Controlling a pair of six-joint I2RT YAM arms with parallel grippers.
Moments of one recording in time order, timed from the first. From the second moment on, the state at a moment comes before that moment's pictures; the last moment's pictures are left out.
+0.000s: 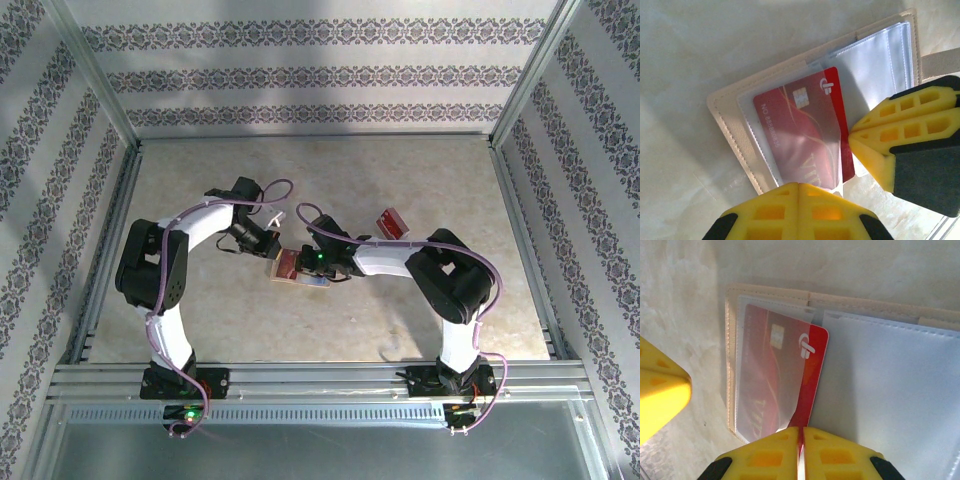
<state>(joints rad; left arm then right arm) -0.28 1.86 1.24 -0.82 0.53 0.10 0.76 1.89 1.03 -0.06 -0.29 0.93</state>
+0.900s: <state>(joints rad) -0.28 1.89 1.24 -0.81 0.57 0.06 0.74 1.73 0.98 -0.15 -0.25 0.88</state>
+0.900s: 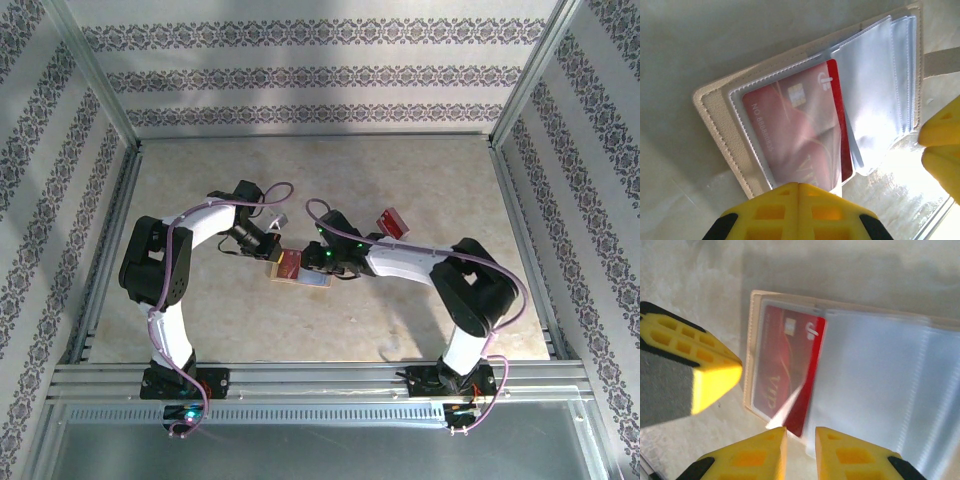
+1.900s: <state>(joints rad) -0.51 1.83 1.28 -0.78 0.41 0.04 0.70 1.54 0.67 -0.01 -0.21 0.89</state>
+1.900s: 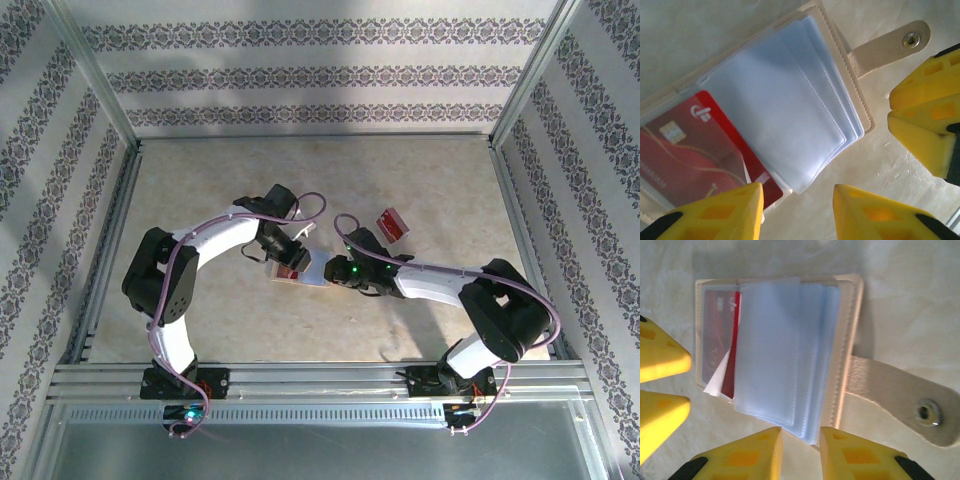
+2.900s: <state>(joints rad) -0.51 1.98 1.33 -0.78 0.40 0.02 0.69 1.59 0.65 0.13 -0.25 0.92</state>
